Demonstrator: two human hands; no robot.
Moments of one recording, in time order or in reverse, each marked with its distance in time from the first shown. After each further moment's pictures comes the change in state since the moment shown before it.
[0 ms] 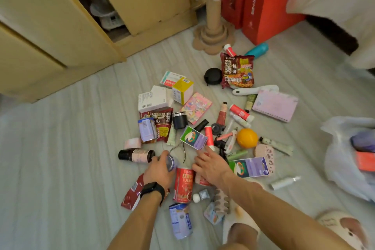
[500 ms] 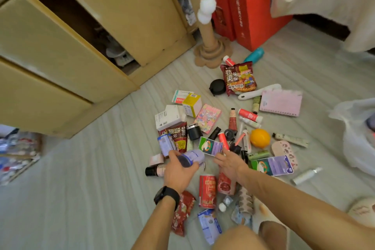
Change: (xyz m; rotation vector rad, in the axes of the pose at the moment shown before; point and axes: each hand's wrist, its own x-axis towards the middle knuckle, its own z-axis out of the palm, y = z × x) left_hand -0.035 0.042 -0.075 -0.391 0.126 0.021; right_hand -0.001 0.012 -0.006 -0.143 -0.050 0.054
